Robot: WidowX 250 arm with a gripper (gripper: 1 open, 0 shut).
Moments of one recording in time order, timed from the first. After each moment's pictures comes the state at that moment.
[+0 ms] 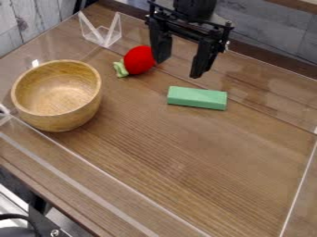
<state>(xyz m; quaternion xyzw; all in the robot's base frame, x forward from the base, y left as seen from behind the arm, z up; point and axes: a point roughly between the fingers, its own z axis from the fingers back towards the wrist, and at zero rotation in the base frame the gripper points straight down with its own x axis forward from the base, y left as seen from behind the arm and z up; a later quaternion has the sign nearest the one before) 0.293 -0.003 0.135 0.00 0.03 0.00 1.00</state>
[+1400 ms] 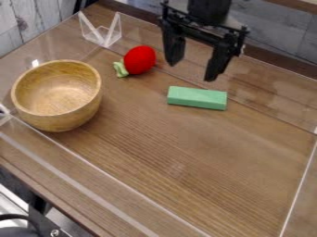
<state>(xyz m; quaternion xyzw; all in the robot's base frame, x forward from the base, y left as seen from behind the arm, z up) 0.270 -0.021 0.137 0.01 0.09 -0.01 1.00</state>
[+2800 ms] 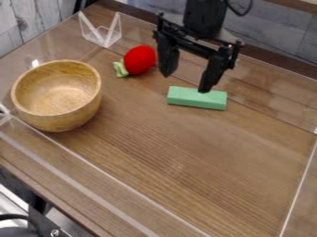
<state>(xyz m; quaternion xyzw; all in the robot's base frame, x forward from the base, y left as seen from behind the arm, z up) 0.266 -0.015 0.125 0.02 0.09 0.00 1.00</state>
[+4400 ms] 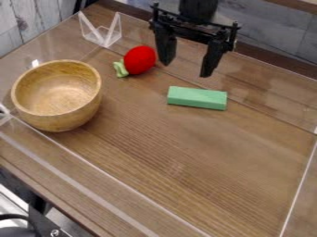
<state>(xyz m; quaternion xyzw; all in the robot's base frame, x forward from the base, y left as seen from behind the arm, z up) 0.280 -0.006 0.132 0.00 0.06 0.07 1.00</state>
